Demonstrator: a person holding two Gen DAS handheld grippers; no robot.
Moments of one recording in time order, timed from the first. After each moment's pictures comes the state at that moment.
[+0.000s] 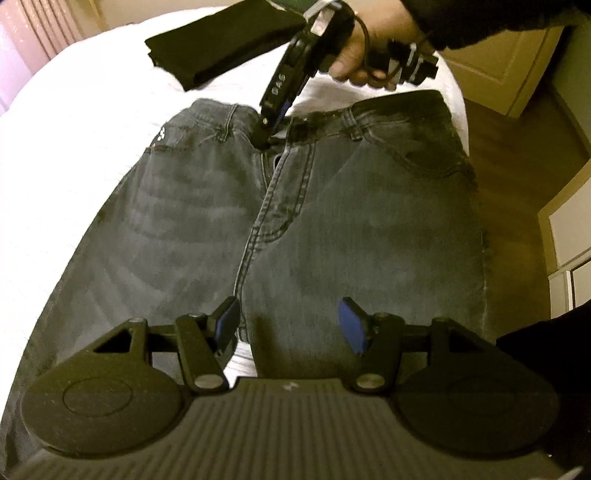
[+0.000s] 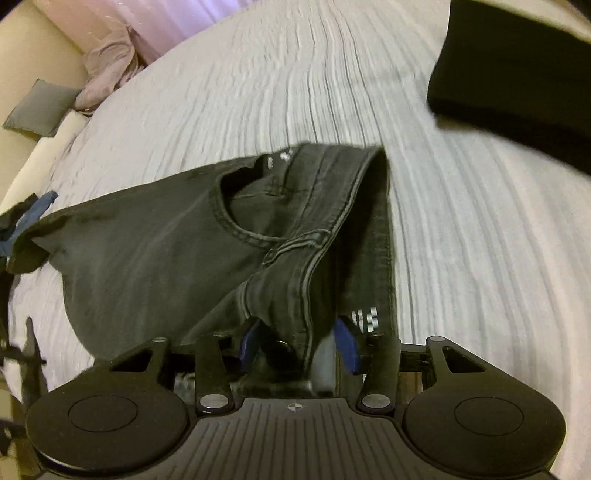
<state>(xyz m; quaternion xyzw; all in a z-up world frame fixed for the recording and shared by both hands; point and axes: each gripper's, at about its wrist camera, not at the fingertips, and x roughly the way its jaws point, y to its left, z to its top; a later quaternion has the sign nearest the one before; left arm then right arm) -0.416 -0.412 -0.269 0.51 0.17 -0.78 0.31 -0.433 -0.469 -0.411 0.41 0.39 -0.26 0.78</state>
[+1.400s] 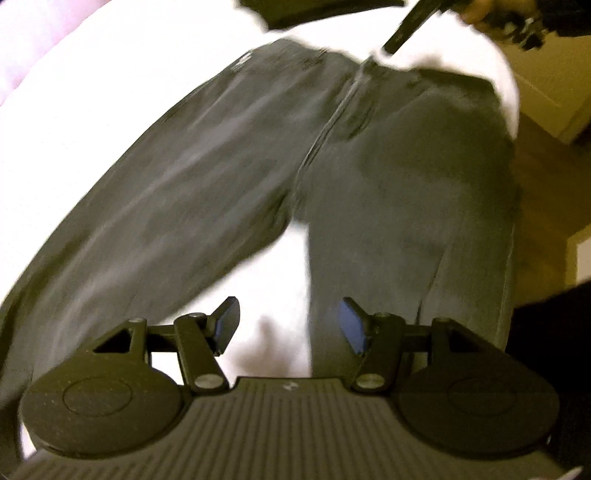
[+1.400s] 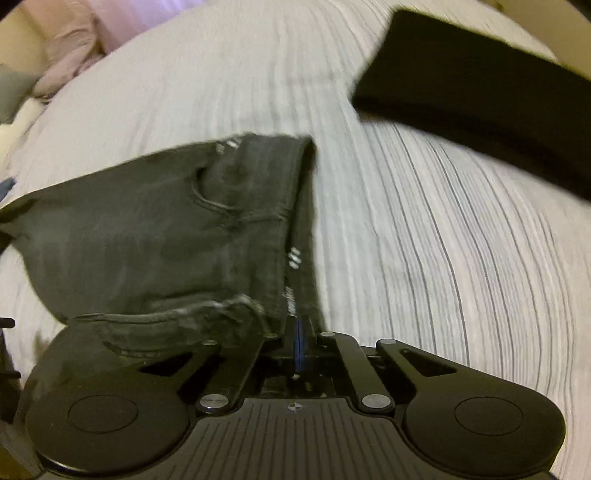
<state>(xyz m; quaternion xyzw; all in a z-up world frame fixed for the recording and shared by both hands) -0.339 -0.362 -0.269 0.52 0.25 -0.71 0.40 -0.473 -0.428 -0.365 0.35 0.44 -0.34 0.75</state>
